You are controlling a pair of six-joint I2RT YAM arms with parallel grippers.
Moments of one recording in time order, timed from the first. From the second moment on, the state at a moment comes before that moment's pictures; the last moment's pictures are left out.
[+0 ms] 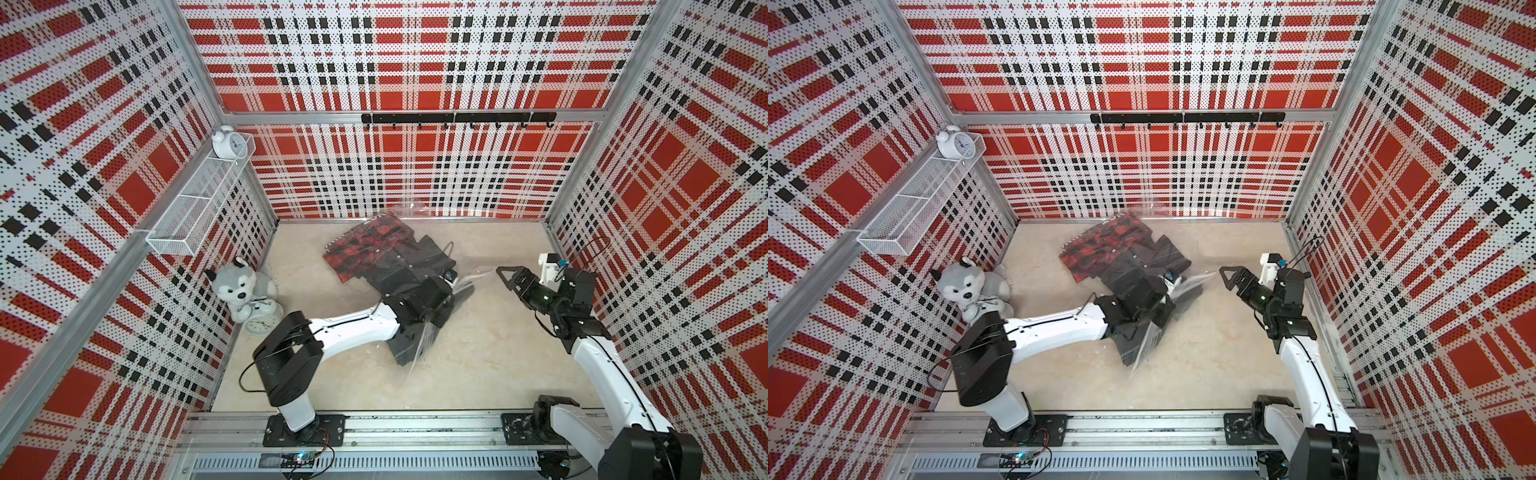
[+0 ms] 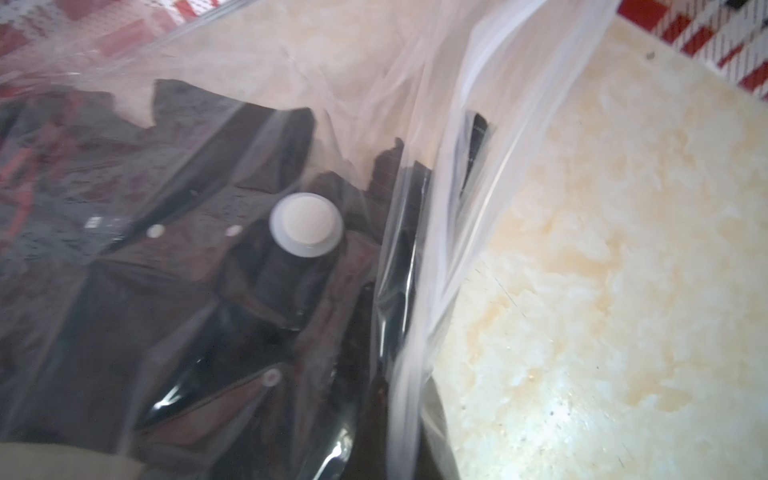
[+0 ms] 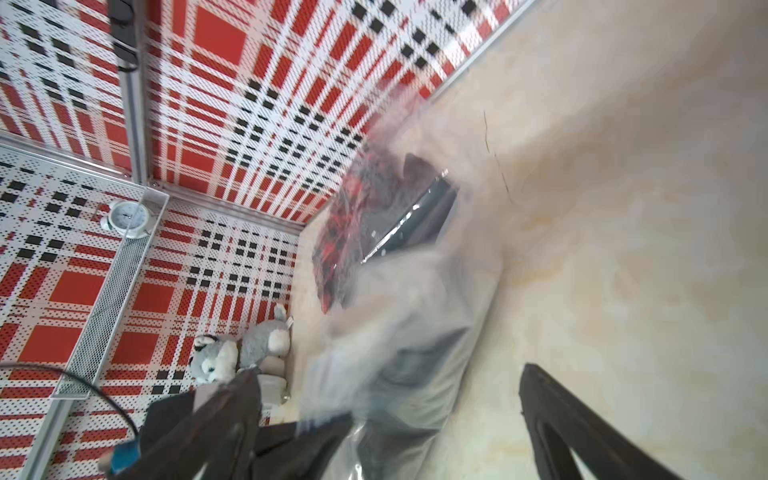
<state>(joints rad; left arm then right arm) -0.86 1.62 1.18 -0.25 -0.15 -0.17 -0.11 0.99 0.68 -0.05 -0.61 0.69</state>
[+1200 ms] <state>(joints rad) -0.55 1.31 1.20 -0.57 0.13 -0.14 0.07 1.97 1.30 1.59 -1.45 1.12</state>
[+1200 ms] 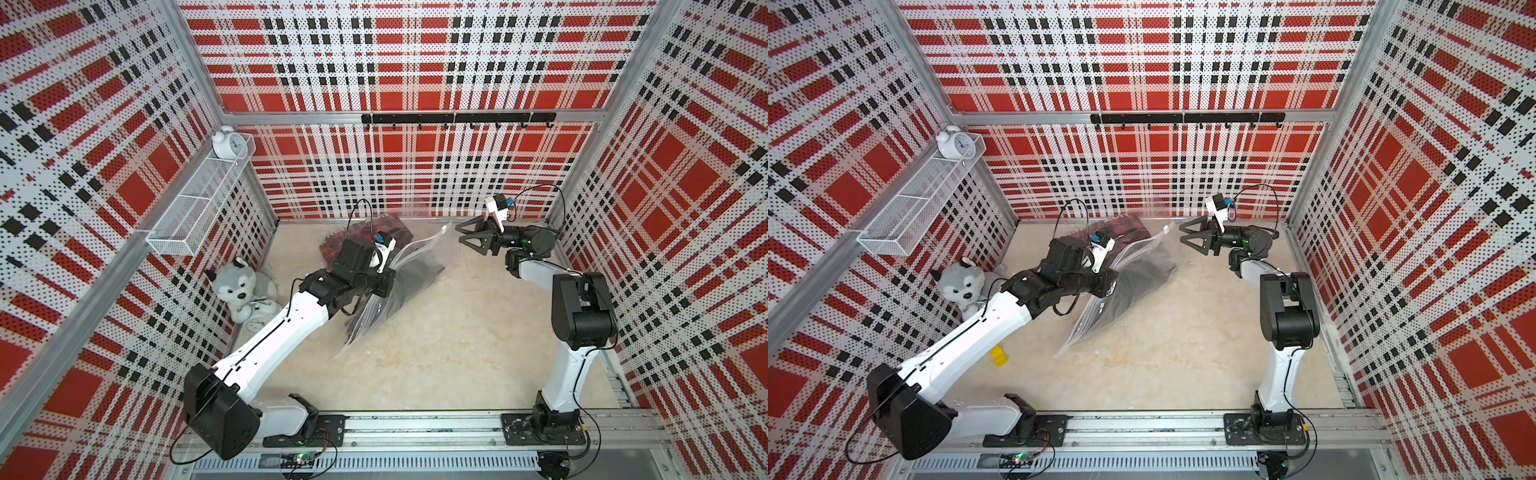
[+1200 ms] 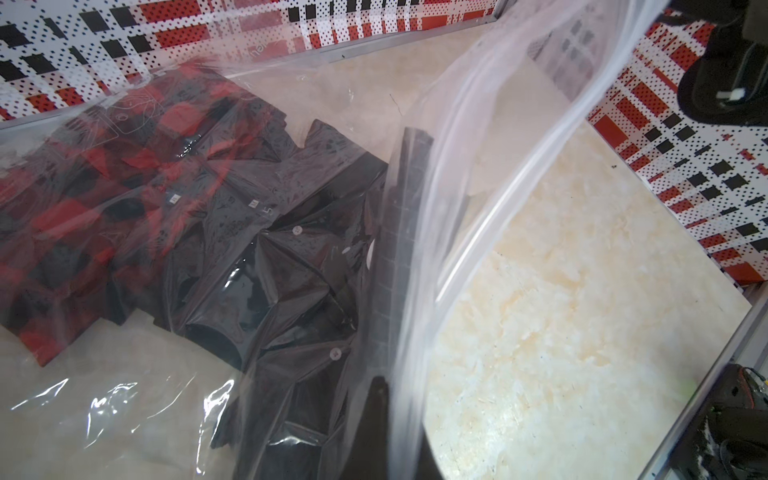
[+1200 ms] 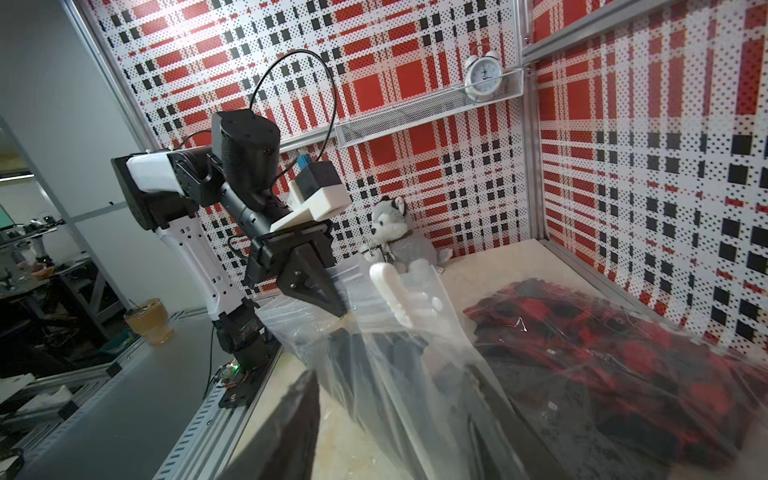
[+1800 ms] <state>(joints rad) -0.54 1.30 1.19 -0.57 0.13 -0.14 0.01 1.61 1.24 1.48 -1.32 1.02</state>
